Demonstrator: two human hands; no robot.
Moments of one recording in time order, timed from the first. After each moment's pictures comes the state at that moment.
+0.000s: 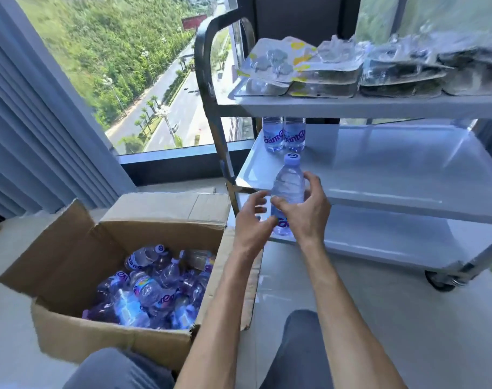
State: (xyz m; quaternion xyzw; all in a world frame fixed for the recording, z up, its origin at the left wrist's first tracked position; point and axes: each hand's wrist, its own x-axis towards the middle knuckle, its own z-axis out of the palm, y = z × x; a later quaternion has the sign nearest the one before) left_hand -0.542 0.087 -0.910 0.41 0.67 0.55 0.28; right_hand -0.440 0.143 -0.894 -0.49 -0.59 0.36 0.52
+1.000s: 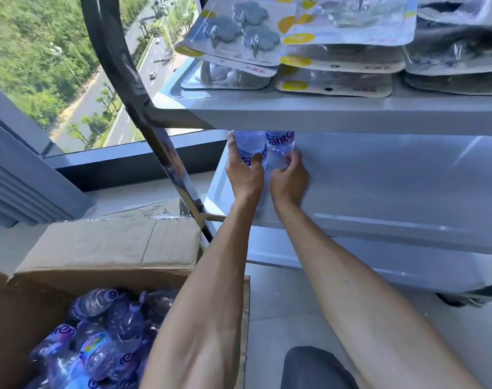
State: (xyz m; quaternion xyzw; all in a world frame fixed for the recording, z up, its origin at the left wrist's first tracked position) left_hand -0.616 0.360 -0.944 0.39 0.69 0.59 0.13; right_hand -0.541 0.376 -0.957 -0.61 -0.54 0.28 0.51
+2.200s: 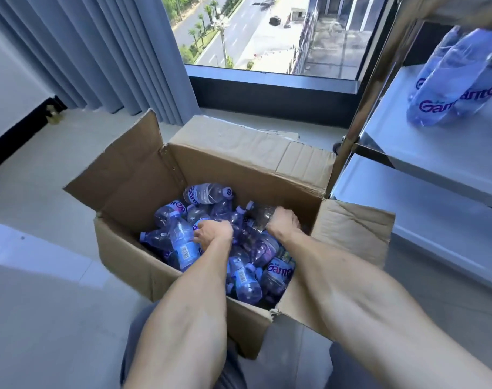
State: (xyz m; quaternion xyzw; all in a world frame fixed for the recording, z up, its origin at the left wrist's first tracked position) left_hand -0.813 -0.021 -1.089 -0.12 0.93 0.28 0.22; right_hand -0.715 0.096 -1.092 -0.49 -0.80 0.31 -0.10
